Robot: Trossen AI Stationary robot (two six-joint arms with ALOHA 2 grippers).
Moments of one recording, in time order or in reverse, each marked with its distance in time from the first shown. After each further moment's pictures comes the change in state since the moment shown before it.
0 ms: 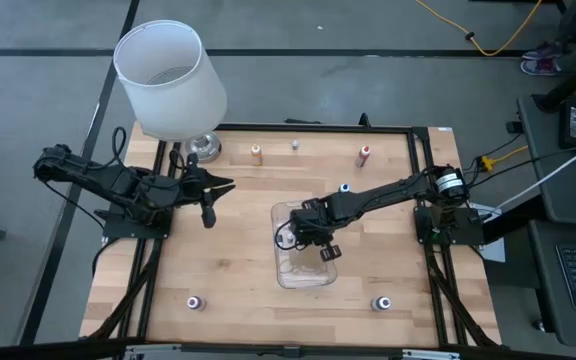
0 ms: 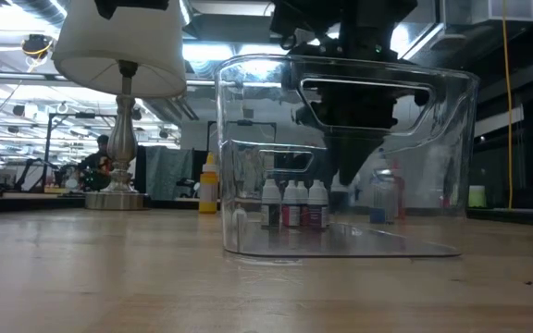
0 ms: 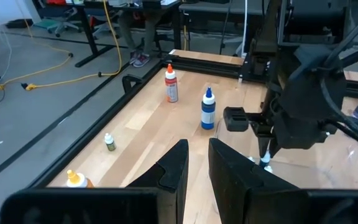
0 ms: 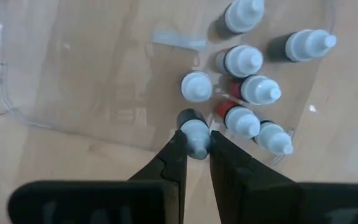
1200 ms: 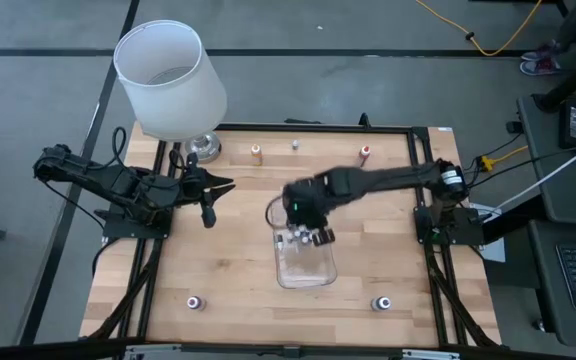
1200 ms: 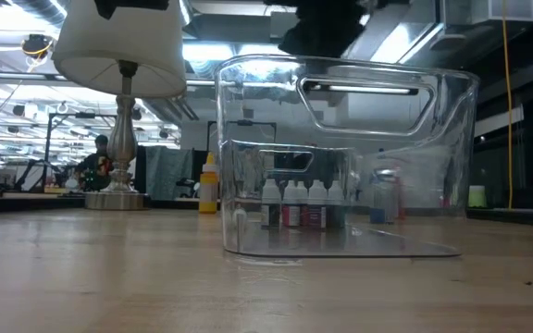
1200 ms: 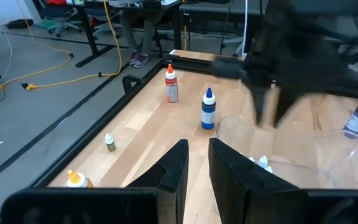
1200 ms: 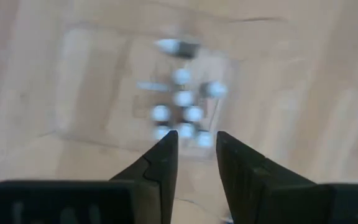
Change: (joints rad) left arm 0.000 0.000 0.000 0.001 -0.001 0.000; right arm -0.066 -0.002 0.403 -0.305 -0.008 -0.026
